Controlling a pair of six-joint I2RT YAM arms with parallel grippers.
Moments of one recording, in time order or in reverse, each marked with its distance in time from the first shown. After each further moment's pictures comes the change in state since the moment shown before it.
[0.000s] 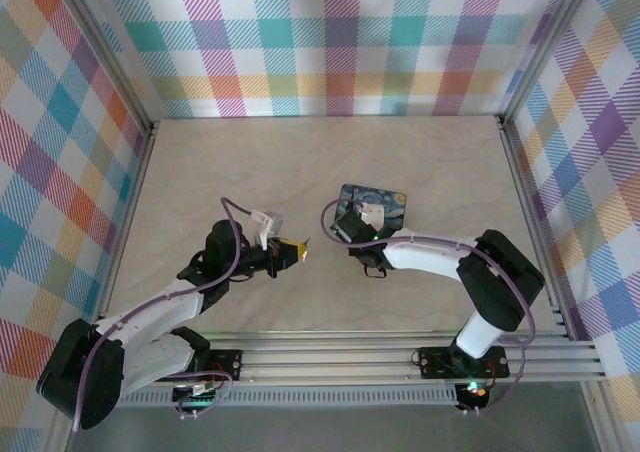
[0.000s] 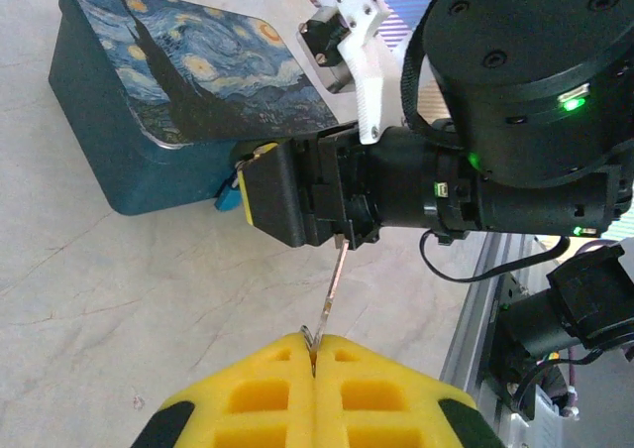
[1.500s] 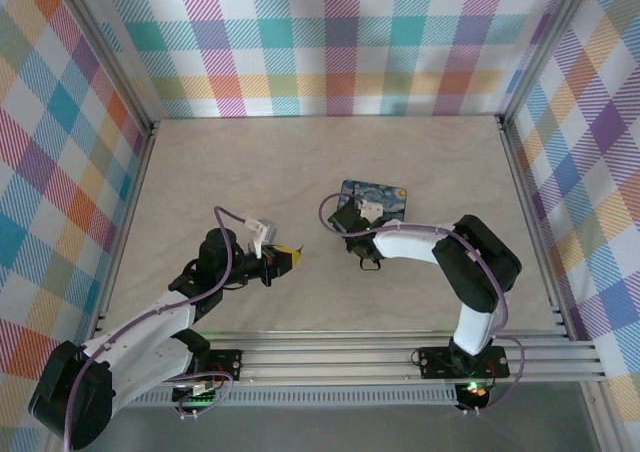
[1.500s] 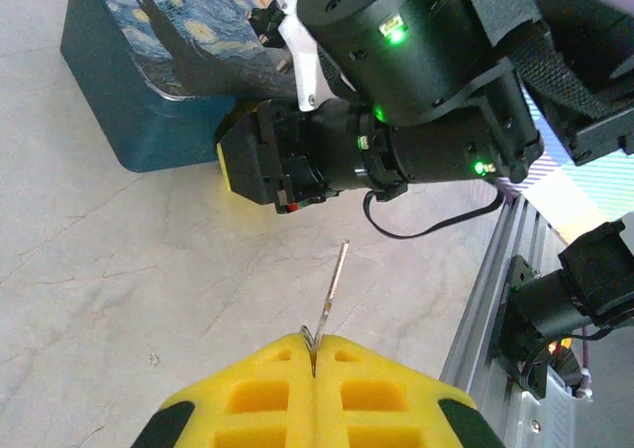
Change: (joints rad) left arm 0.000 -0.126 -0.051 -0.086 -0.026 0.031; right arm -0.069 0.140 0.077 0.004 -0.055 0.032
